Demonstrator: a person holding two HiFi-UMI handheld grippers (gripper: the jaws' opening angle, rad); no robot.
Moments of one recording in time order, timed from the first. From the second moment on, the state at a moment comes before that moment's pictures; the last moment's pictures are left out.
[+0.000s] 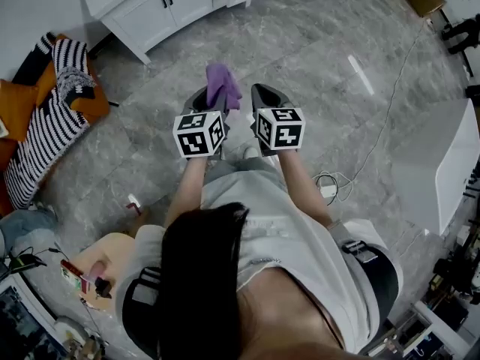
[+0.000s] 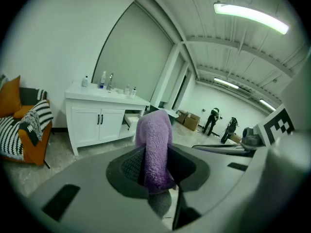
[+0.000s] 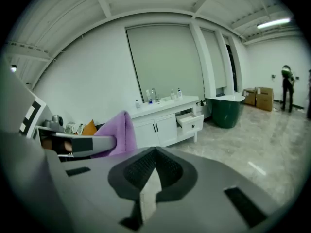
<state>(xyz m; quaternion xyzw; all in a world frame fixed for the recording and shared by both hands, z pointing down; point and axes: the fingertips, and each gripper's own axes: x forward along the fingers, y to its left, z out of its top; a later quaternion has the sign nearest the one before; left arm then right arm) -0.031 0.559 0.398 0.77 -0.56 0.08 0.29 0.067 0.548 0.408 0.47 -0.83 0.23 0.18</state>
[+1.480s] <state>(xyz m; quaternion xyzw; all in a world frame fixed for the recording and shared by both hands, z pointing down) -0.075 0.474 0.410 0.77 -0.56 0.08 0.29 0.061 0.456 0.427 0.53 -0.80 0.24 0.15</state>
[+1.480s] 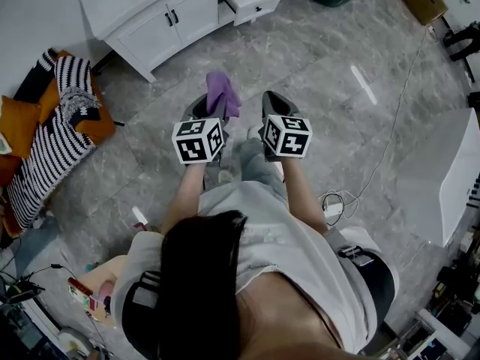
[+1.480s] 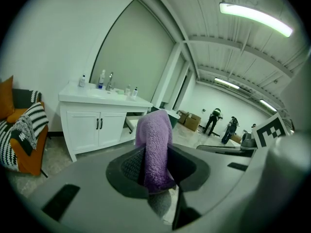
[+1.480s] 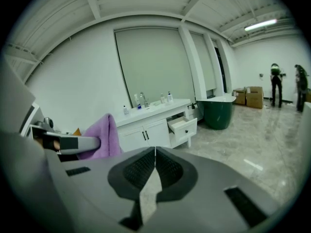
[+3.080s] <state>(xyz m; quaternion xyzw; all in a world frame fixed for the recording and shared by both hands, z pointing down) 0.026 0.264 0.417 0.74 -0.60 0.08 0.30 0.142 0.235 0.435 0.47 -0.83 0.24 0.18</state>
